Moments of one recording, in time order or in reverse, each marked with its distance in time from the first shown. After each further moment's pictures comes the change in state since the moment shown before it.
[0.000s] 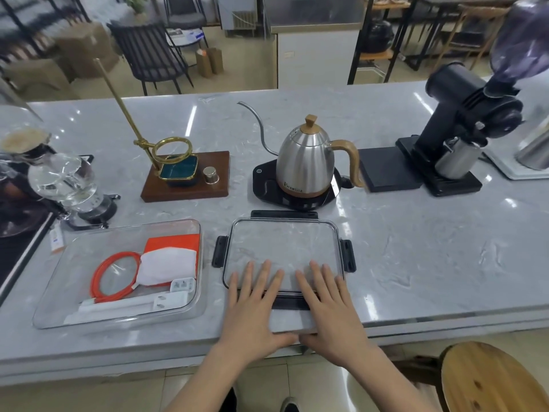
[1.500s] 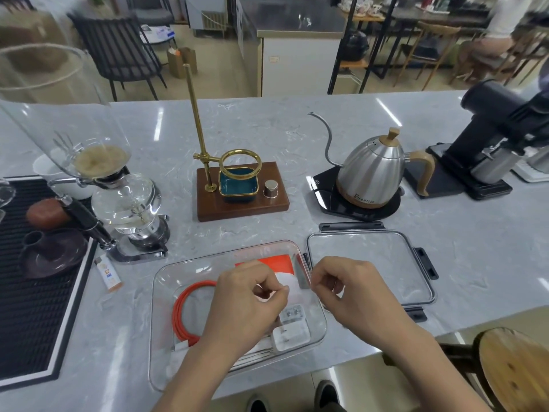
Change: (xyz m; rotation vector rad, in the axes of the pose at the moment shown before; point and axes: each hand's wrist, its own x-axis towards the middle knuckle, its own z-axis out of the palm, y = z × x) left_hand -0.018 -0.187 -0.135 -0.823 0.400 0.092; right_hand 0.086 -0.196 -0.097 0.416 0.334 -0.007
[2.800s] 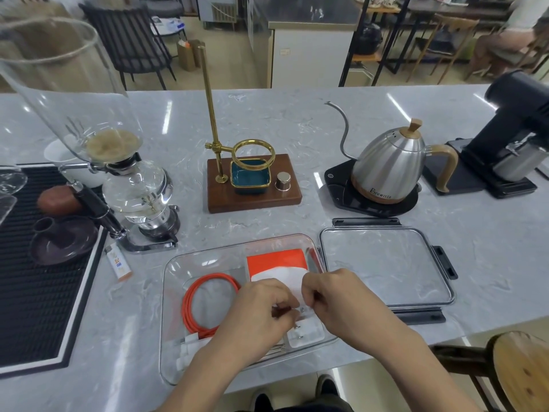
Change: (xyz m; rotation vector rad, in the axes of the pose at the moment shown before) left_hand -0.013 -0.031 0.008 0.104 -0.340 -0.029; right_hand 0.010 -0.003 0.037 -0.157 -0.309 0.025
